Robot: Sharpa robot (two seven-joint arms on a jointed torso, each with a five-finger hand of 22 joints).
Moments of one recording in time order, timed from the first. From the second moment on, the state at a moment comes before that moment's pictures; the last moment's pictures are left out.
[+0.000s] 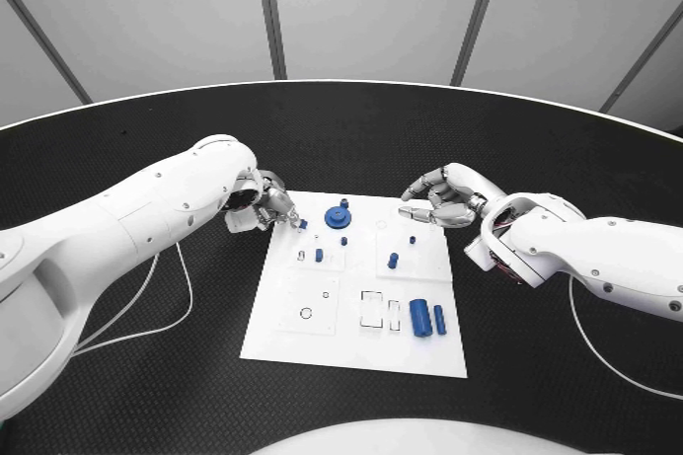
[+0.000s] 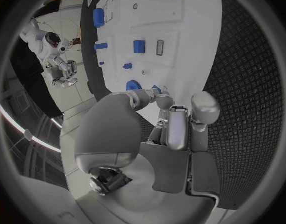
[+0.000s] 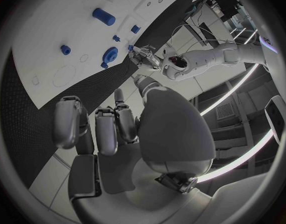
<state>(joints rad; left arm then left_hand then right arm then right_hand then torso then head) 1.30 -0.33 -0.04 0.72 -0.87 0.42 -0.50 1.23 -0.11 0.88 0.10 0.11 0.70 0.12 0.80 0.54 1.14 0.03 1.18 0.76 1.46 -0.04 1.43 1.31 0.12 1.35 0.05 1.25 0.92 1.20 -0.92 -0.09 1.57 -0.93 -0.48 0.02 1.34 -0.20 0.26 0.28 0.34 0.90 0.14 0.29 0.35 1.43 0.05 1.38 1.31 1.47 -0.01 1.50 1.31 0.06 1.45 0.09 1.27 1.31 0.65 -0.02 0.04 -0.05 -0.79</state>
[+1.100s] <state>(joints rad) 1.30 -0.53 -0.06 1.00 -0.75 0.31 -0.51 1.02 -0.15 0.88 0.03 0.51 0.79 0.09 0.84 0.52 1.28 -0.01 1.28 0.94 1.46 -0.07 1.45 1.31 0.12 1.36 0.04 1.27 0.95 1.19 -0.93 -0.09 1.56 -0.93 -0.48 0.02 1.34 -0.20 0.27 0.28 0.34 0.90 0.14 0.29 0.35 1.43 0.05 1.38 1.31 1.46 -0.02 1.50 1.31 0.06 1.45 0.09 1.27 1.31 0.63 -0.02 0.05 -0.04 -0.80</state>
